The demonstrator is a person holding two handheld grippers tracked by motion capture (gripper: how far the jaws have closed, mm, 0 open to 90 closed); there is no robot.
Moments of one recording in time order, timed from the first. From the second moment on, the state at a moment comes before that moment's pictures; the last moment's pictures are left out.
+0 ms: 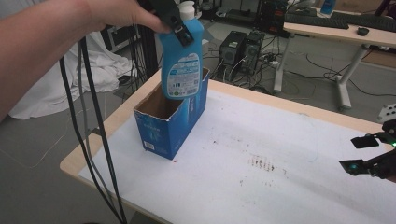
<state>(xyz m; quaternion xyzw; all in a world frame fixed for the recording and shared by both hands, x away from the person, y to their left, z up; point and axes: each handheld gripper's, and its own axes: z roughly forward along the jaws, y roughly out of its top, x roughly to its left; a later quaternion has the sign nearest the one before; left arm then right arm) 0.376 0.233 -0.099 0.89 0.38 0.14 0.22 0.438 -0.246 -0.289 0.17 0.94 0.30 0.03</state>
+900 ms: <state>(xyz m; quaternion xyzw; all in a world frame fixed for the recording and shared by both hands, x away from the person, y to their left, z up) 0.380 0.266 -0.161 0.87 0.44 0.13 0.18 0.441 -0.258 -0.294 0.19 0.93 0.31 0.03</state>
